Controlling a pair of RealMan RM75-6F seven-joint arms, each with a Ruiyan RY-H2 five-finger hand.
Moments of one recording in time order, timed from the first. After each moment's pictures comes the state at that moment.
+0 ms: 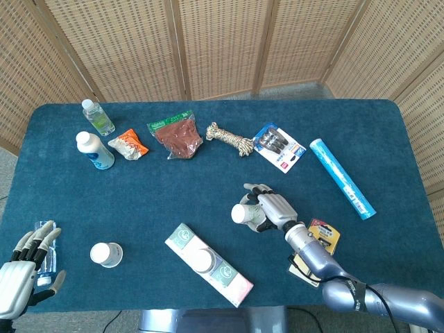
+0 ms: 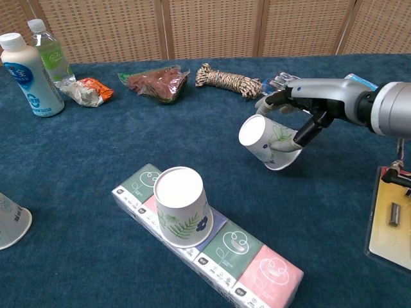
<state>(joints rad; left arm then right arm) 0.07 -1.03 0.13 -1.93 1.70 1.55 0.07 0.75 -1.43 0.21 -1.69 -0.95 0.78 -0.06</state>
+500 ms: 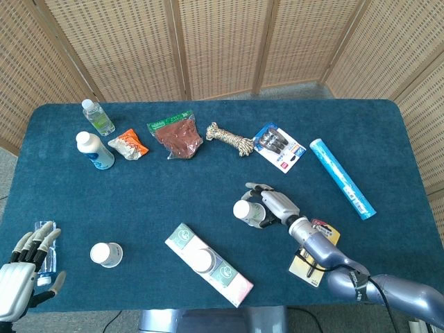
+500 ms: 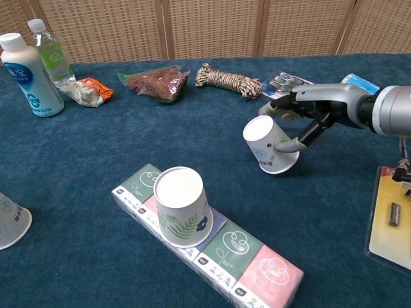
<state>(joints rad) 0.09 -1.03 0.14 -1.96 1.72 1.57 0.11 0.74 -1.43 0.23 -1.52 -1.13 0.63 0.23</state>
